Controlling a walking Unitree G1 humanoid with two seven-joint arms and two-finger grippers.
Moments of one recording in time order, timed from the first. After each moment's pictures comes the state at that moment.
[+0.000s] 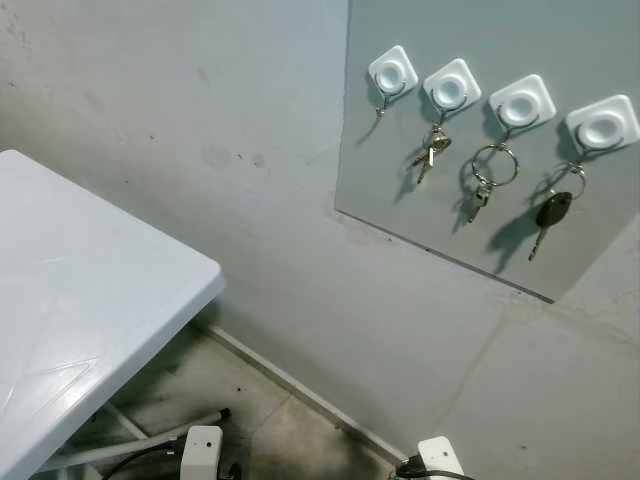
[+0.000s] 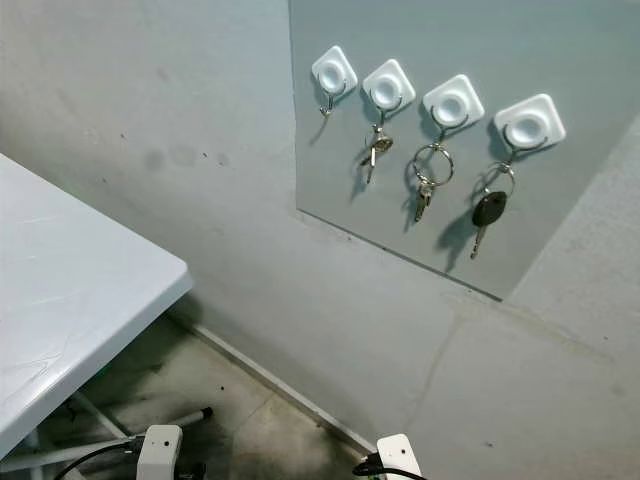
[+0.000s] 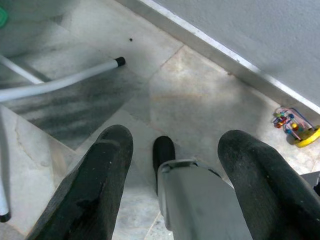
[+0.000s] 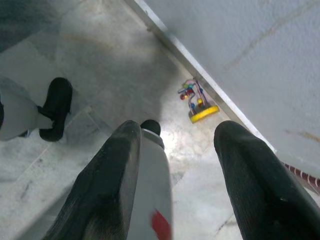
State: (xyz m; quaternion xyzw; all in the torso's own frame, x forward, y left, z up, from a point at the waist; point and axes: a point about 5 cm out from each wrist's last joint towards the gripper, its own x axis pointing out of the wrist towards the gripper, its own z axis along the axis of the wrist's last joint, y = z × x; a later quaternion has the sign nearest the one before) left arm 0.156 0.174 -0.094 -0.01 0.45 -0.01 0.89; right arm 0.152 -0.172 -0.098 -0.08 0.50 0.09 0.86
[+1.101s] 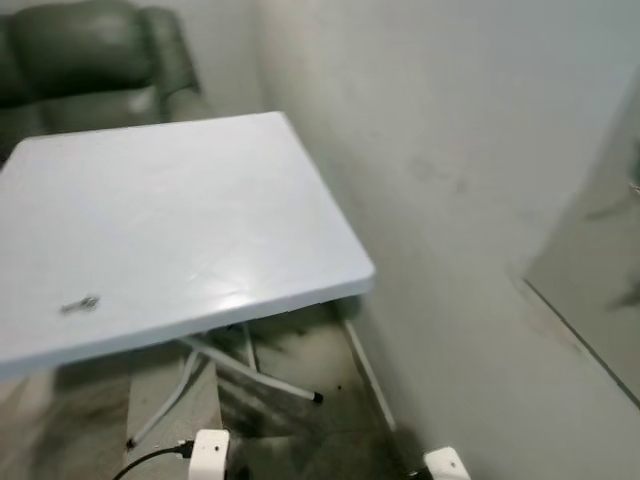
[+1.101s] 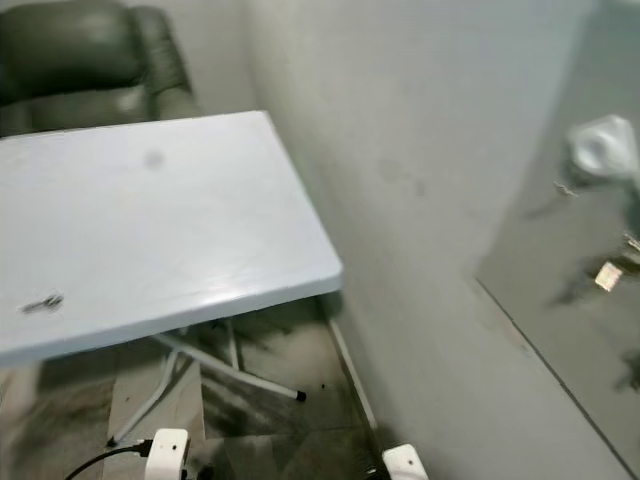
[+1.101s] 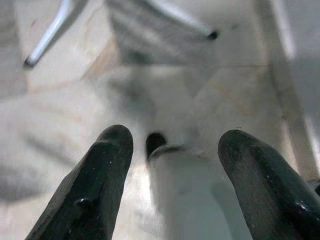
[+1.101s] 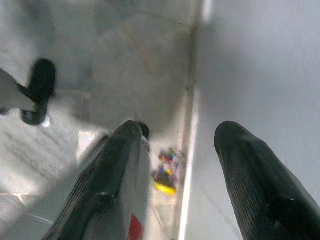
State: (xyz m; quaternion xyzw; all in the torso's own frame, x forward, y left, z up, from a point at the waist) left arm 0.147 0.176 -0.098 0.00 0.46 -0.01 0.89; right arm 0.151 -0.175 -0.099 -0.10 0.51 0.11 0.85
